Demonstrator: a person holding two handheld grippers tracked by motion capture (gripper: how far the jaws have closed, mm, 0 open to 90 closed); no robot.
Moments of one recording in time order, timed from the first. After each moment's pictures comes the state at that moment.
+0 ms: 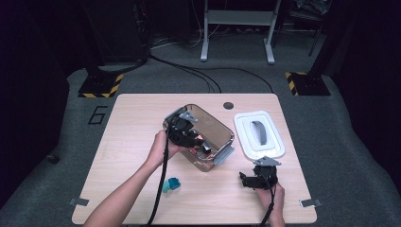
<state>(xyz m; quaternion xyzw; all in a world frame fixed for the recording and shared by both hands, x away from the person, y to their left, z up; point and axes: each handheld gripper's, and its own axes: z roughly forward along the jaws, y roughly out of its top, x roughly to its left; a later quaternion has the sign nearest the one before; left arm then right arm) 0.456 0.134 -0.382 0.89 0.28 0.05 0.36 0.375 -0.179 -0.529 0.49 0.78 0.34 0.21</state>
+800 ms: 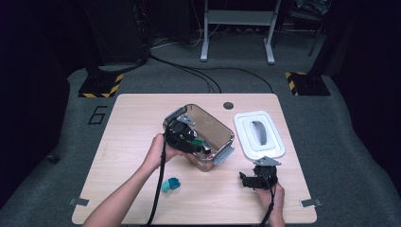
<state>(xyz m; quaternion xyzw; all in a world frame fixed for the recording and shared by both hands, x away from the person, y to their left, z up) 0.448 0.143 -0.384 0.89 0.28 0.04 0.36 0.375 -0.179 -0.529 0.49 0.78 0.34 0.21</state>
